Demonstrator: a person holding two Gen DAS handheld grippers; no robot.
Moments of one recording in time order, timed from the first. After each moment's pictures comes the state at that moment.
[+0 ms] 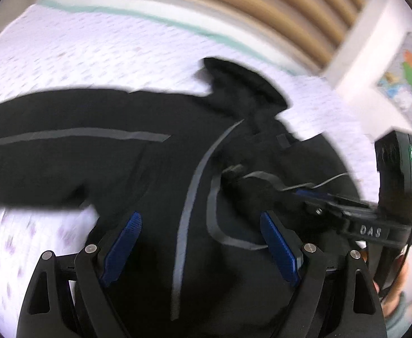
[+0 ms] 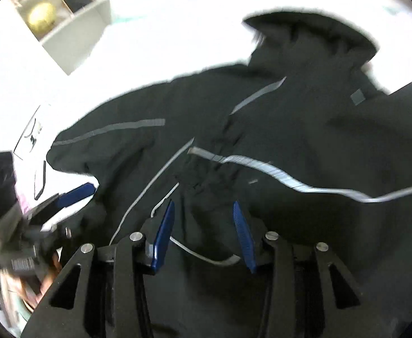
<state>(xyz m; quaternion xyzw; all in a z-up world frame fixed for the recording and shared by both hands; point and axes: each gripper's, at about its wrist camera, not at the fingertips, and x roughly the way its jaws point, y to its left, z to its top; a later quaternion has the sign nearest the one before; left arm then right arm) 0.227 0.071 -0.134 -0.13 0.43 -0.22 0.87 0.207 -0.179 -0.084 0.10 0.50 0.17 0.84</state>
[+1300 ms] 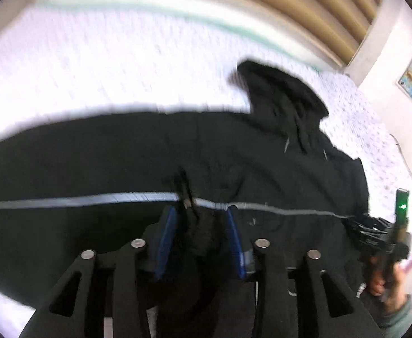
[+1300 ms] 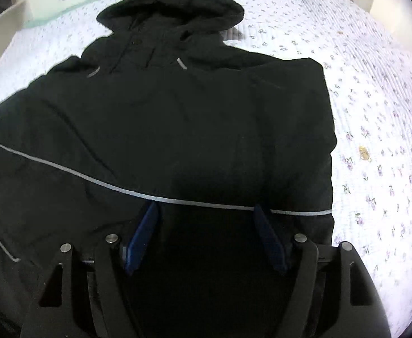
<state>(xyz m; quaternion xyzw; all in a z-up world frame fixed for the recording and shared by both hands) 0.292 0.108 -0.151 -0.08 0.44 -0.15 0.88 0.241 -0.279 -0.156 0.04 0.55 -0.05 0.83</state>
